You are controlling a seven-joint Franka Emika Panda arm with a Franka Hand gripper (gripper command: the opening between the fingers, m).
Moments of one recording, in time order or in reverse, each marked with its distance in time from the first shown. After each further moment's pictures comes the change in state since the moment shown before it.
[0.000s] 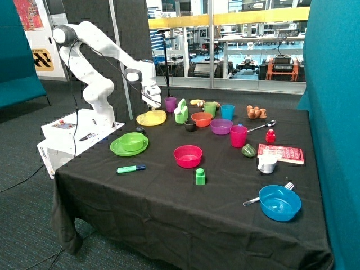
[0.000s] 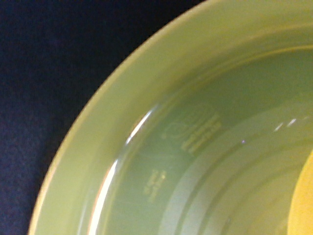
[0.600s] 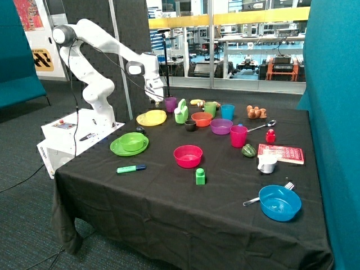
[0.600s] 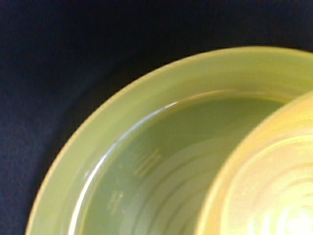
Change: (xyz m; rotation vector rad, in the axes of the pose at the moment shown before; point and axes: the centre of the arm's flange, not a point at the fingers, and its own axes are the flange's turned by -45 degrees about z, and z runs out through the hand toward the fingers) arm 0.012 0.022 -0.040 0.002 0.001 0.056
